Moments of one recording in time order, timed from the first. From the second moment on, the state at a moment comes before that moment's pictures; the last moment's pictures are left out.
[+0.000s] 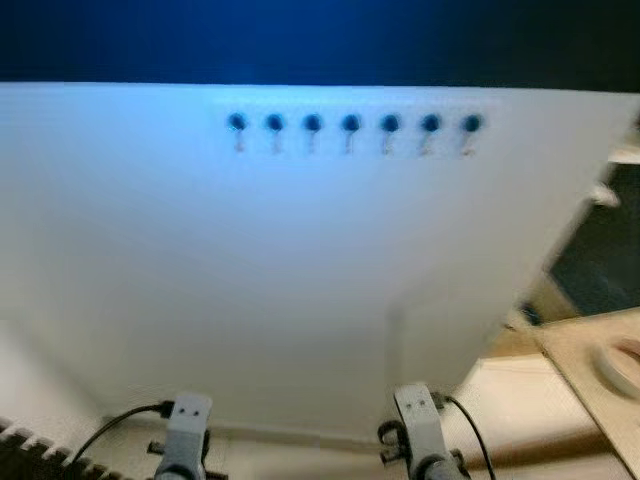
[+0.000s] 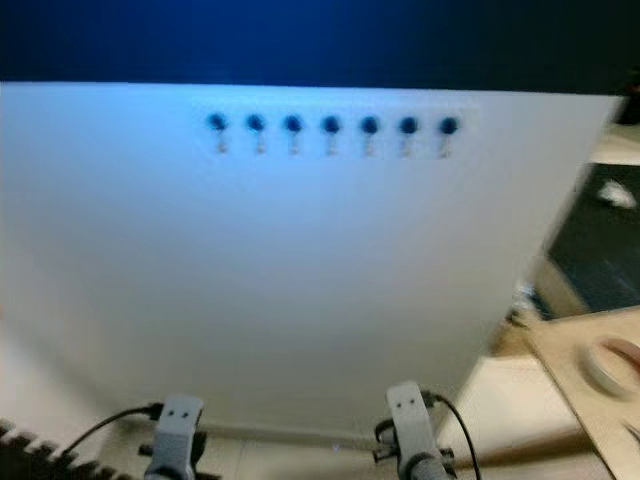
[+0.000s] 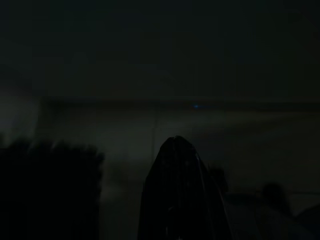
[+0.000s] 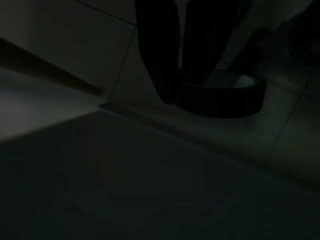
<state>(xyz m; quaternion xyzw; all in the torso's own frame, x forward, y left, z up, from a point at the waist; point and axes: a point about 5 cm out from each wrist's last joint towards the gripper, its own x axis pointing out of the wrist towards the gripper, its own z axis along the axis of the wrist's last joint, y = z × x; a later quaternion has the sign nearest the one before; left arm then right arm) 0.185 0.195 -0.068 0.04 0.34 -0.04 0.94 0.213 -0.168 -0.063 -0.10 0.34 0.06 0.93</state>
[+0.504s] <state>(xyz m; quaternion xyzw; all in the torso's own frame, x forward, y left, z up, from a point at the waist) 0.200 0.192 -0.059 0.04 0.32 -0.05 0.95 0.216 -0.170 -0.060 -0.08 0.33 0.05 0.94</state>
